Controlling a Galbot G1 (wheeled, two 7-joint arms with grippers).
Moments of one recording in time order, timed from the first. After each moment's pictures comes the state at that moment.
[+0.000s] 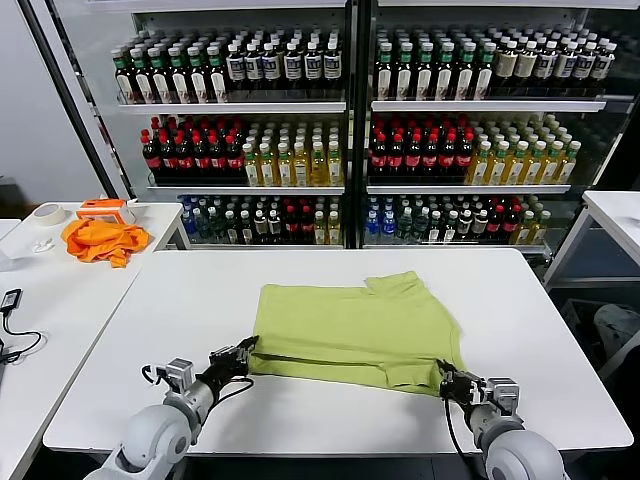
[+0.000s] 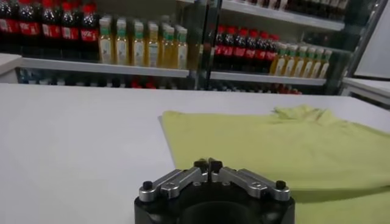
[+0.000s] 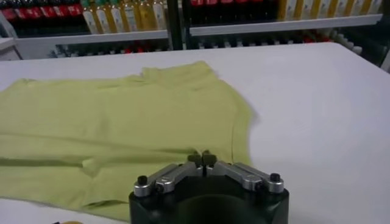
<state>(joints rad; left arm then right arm) 1.14 -1.04 -0.26 -1.75 -0.63 0.35 0.01 -1.35 1.05 0.42 2.01 0.68 -0.57 0.28</state>
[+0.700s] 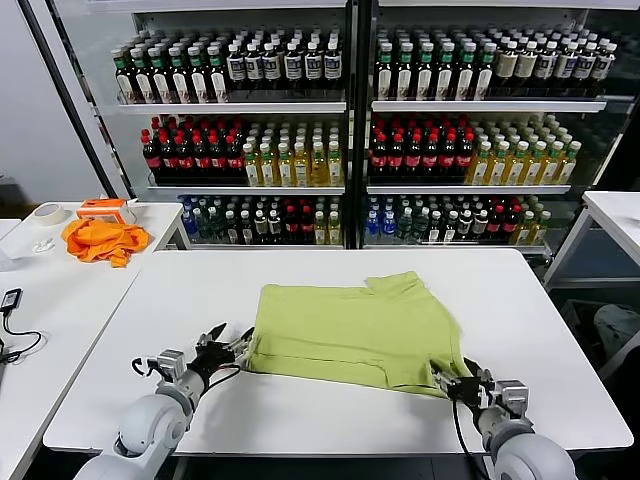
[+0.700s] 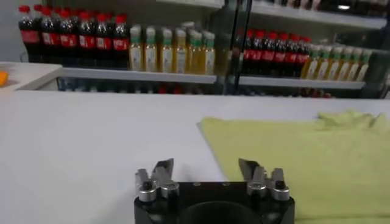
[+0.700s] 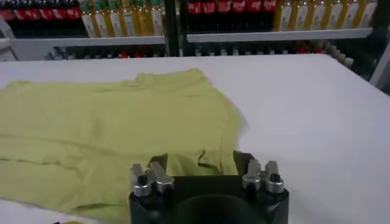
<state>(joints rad) 1.16 -1.03 -0.29 -1.76 -0.64 0.33 -0.03 -1.48 1.03 0.48 2.06 0.59 -0.51 0.25</state>
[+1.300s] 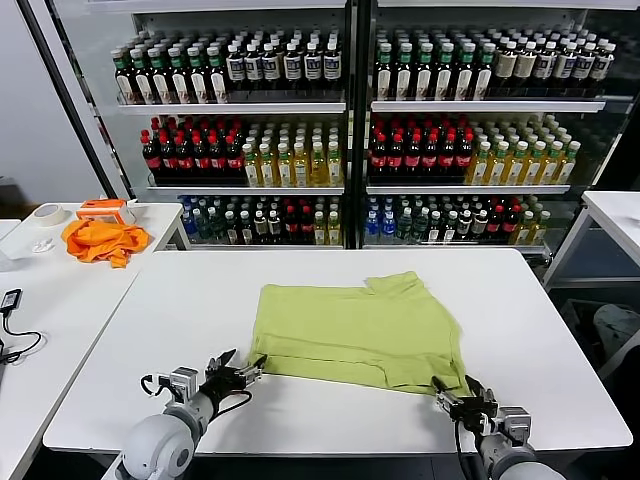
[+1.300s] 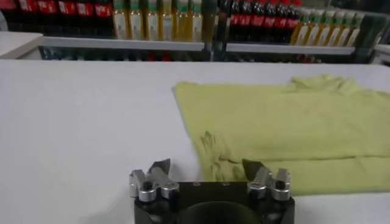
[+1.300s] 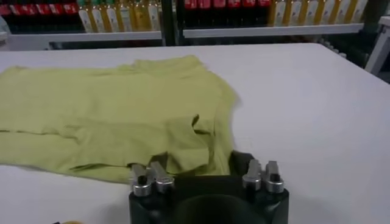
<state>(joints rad) 1.23 -1.04 -0.28 -1.87 -0.61 0.52 -0.10 -1.51 1.05 0.47 2.03 0.58 -0.43 0.24</state>
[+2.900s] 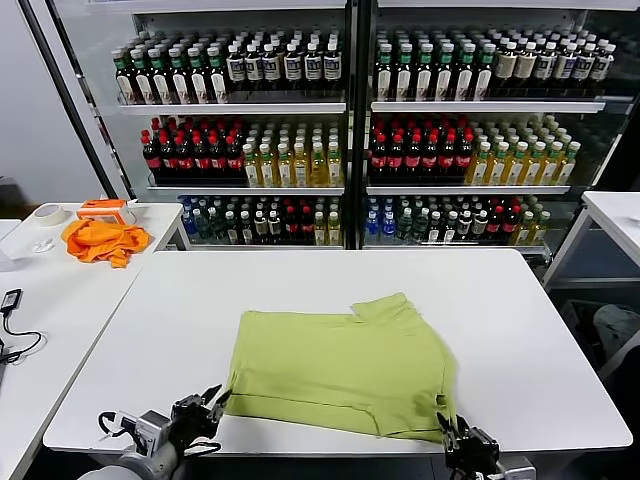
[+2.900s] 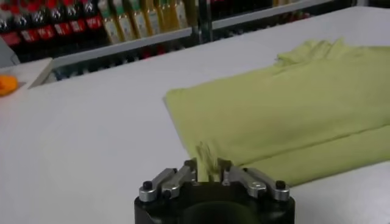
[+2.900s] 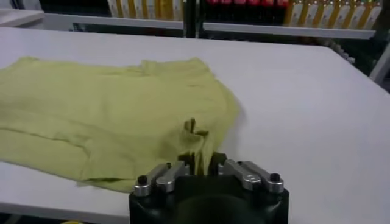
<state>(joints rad) 1.57 -0.90 -0.48 -2.19 -0.44 0.57 -0.04 -1.78 1.03 0.52 2.37 0.48 -0.52 0.31</state>
